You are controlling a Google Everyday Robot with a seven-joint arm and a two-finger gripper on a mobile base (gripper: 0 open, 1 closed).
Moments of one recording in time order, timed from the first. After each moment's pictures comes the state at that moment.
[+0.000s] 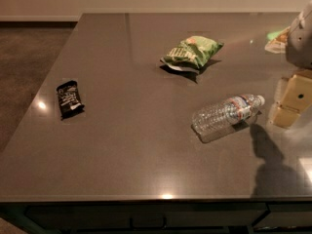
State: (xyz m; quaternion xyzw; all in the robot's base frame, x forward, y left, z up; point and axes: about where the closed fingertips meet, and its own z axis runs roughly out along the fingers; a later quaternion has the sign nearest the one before) arm 0.438 -0.217 0.976 -0.60 0.78 -0.03 0.16
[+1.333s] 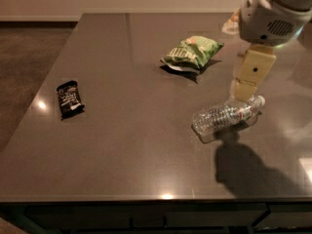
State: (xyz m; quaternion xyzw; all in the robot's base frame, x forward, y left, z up) arm 0.483 -0.154 0.991 -0.66 0.73 -0.03 0.17
